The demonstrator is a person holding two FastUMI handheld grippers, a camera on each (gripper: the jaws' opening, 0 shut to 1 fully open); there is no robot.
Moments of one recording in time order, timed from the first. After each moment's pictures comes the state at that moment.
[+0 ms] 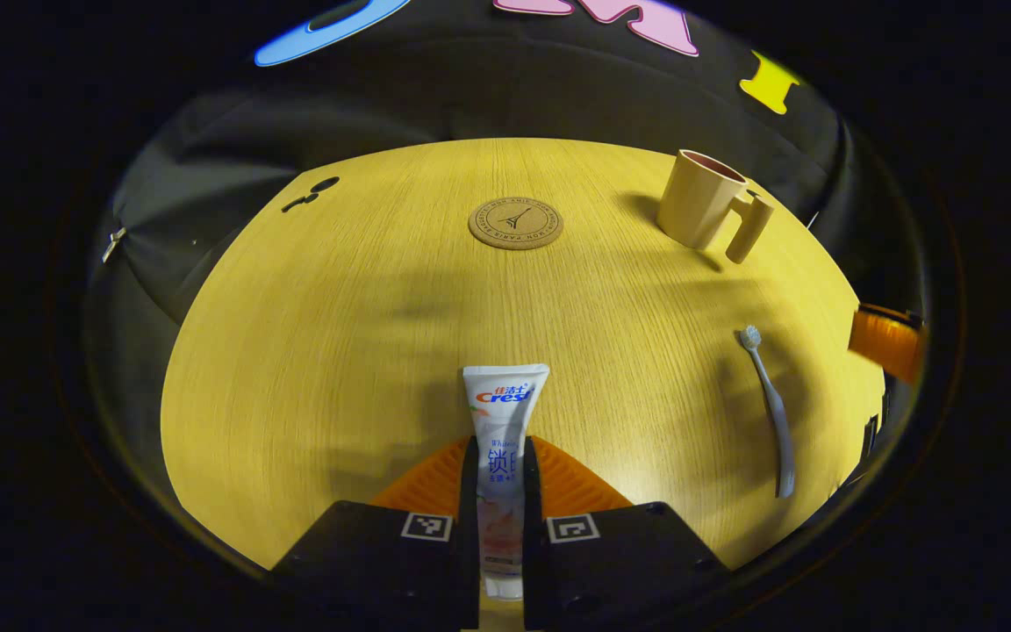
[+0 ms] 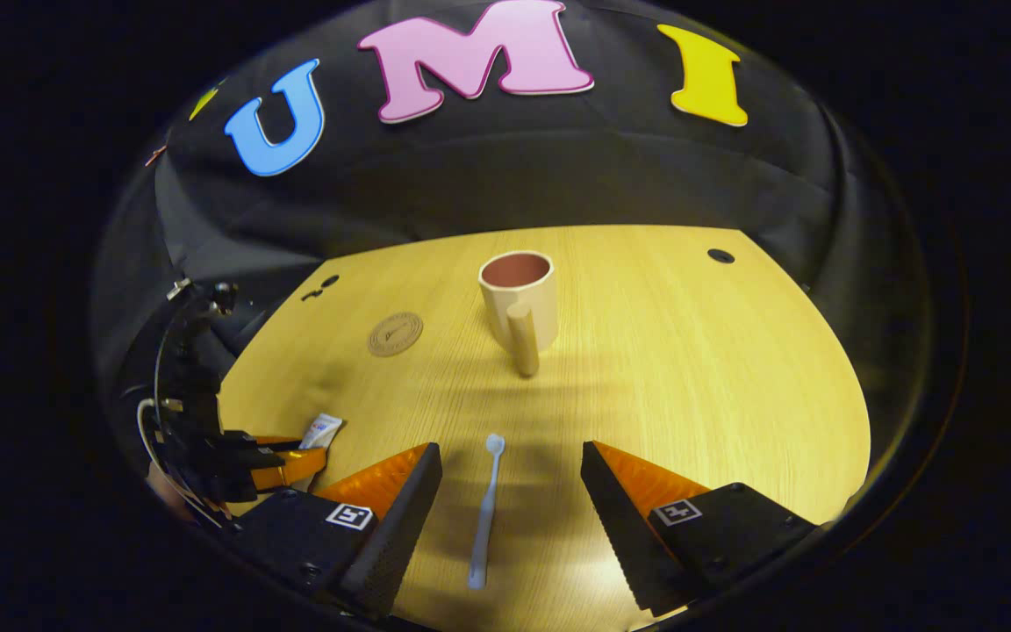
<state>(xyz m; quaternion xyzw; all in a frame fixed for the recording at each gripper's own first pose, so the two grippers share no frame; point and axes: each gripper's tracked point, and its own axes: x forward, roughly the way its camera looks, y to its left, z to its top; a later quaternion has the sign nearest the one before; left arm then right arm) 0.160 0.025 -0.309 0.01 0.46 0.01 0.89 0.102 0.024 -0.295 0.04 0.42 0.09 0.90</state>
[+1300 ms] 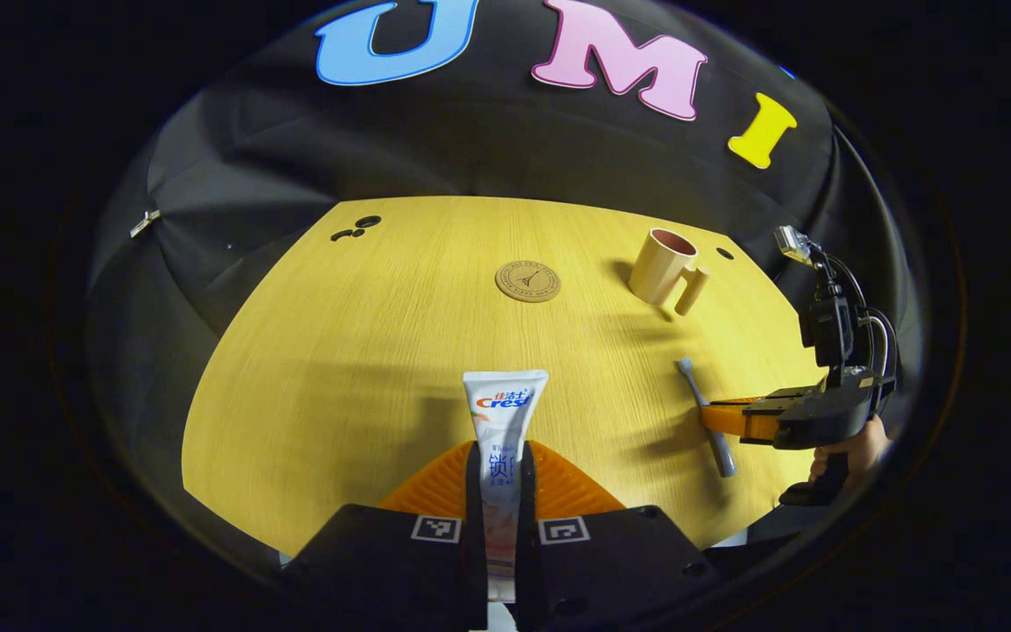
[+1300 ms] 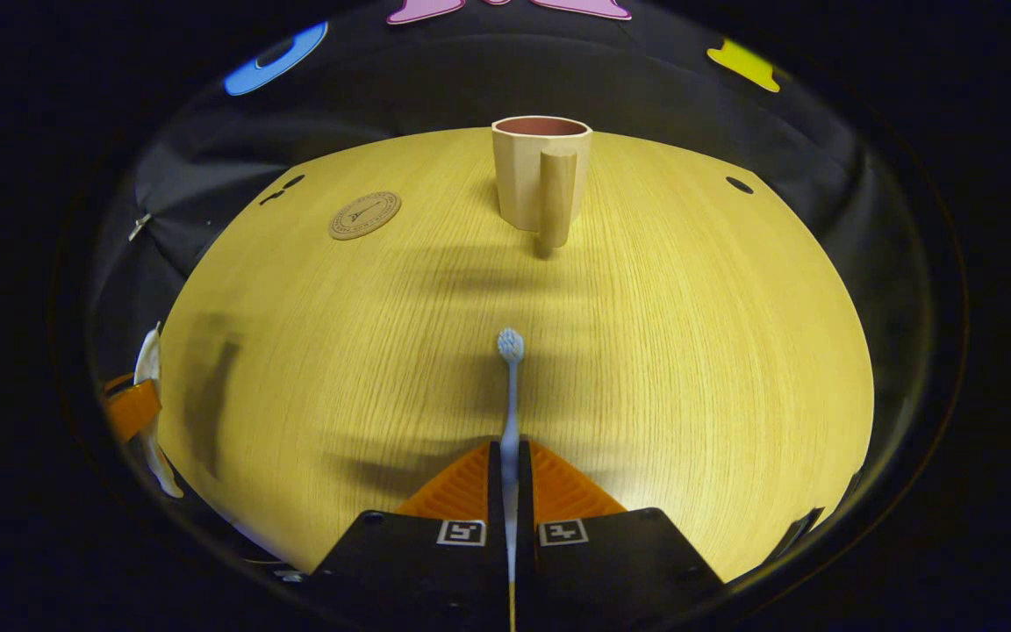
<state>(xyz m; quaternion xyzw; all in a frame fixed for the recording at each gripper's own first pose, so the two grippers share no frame) 0.100 0.040 -0.219 -0.03 0.39 0.00 0.92 0.064 0.044 -0.374 -0.01 0.53 0.08 0.84</state>
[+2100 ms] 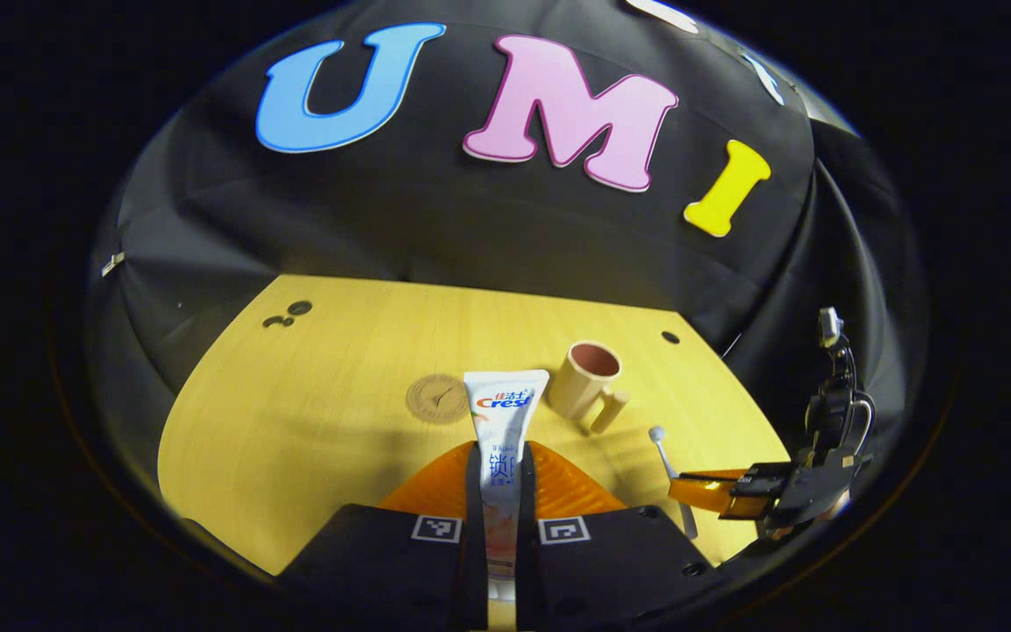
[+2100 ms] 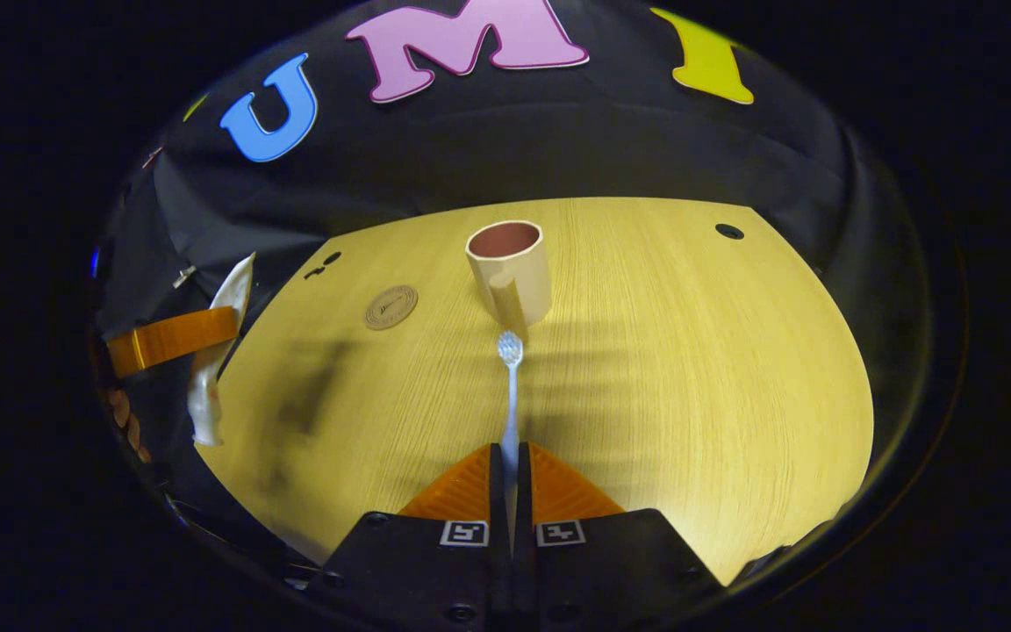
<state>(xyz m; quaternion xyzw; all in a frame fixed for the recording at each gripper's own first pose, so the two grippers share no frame) 0.213 -0.057 -0.112 -0.07 0.27 -0.07 0.96 0.109 -0.007 -0.281 0.07 0.43 0.11 0.89</state>
